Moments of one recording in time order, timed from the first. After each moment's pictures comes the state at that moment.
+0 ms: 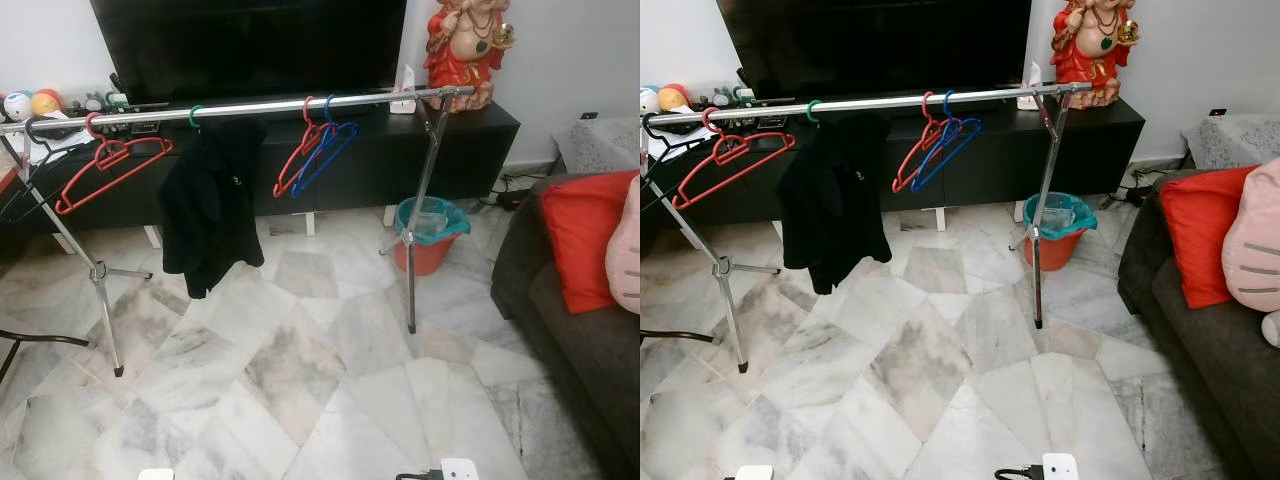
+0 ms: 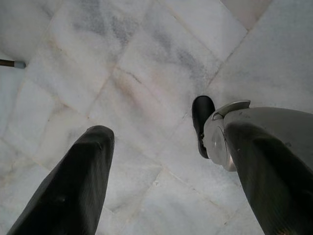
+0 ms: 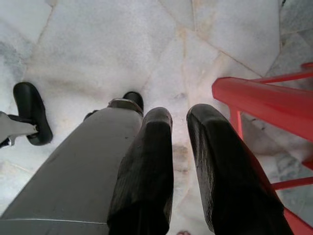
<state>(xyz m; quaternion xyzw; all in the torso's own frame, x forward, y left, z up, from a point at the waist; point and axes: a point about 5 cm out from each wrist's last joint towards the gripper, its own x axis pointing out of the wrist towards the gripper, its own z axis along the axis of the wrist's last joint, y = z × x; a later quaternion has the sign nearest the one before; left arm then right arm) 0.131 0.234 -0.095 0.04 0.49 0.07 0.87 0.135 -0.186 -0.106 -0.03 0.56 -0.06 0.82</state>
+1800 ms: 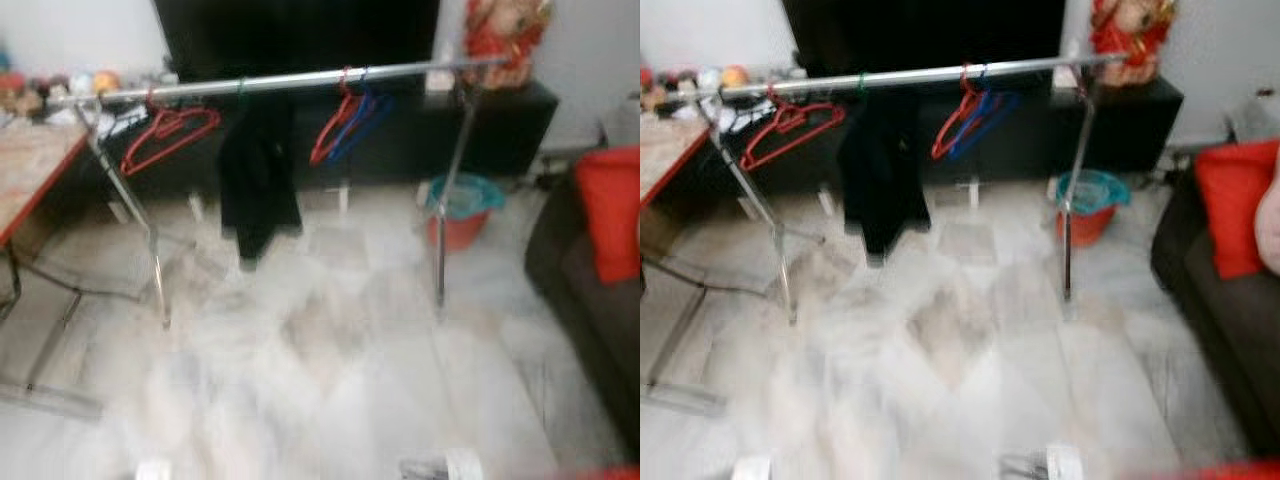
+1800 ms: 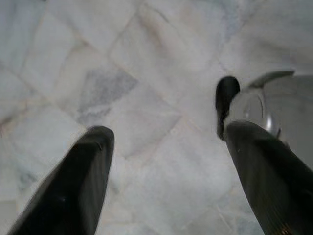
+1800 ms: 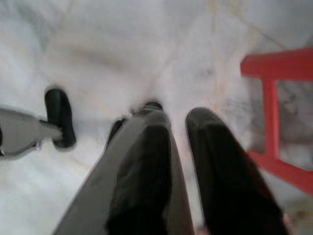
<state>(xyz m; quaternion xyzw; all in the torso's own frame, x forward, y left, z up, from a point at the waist) 0.132 0.237 -0.094 0.04 0.49 0.07 0.87 0.133 -0.186 -0.105 0.00 0.53 -0.07 0.85</state>
